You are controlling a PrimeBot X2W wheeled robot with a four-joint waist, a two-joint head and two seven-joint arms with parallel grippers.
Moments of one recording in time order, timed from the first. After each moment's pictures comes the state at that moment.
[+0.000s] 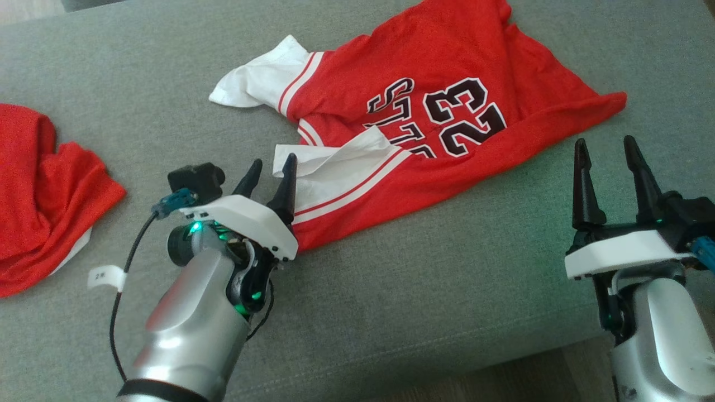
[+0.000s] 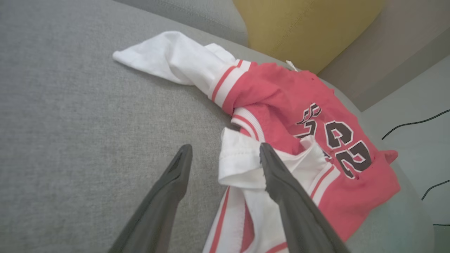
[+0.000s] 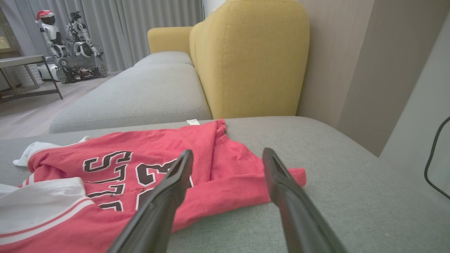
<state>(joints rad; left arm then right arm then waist) -0.55 0.04 -0.47 0.70 -0.70 -0.02 -0.19 -0.24 -0.07 -0.04 0.23 0.09 0.12 -0.16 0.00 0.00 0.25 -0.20</state>
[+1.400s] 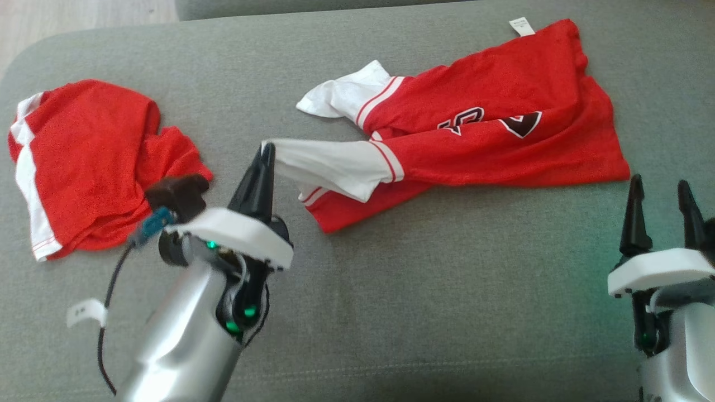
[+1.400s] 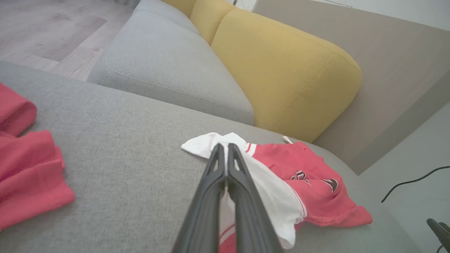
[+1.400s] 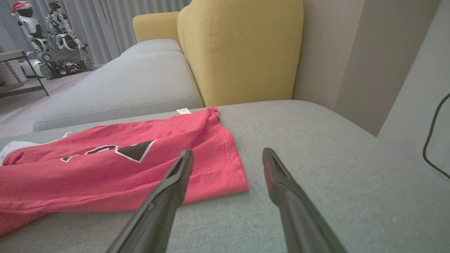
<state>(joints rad) -0.44 0.10 -0.48 0.44 -0.70 0.00 -0.25 -0.23 -0.05 -0.26 0.36 0.04 0.12 -0.13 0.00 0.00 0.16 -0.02</state>
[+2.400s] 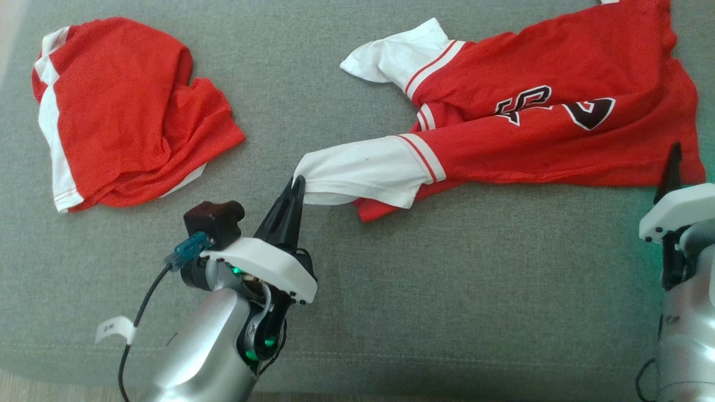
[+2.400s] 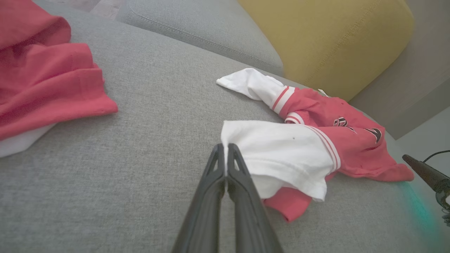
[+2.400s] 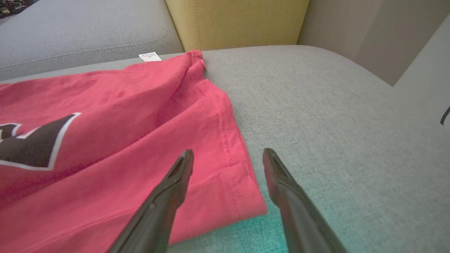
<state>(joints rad) -0.36 0.11 -0.57 0.37 -0.65 0.05 -0.22 -0.54 -0.07 -0.53 0.70 -0.20 0.12 -0.05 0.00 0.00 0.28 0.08</state>
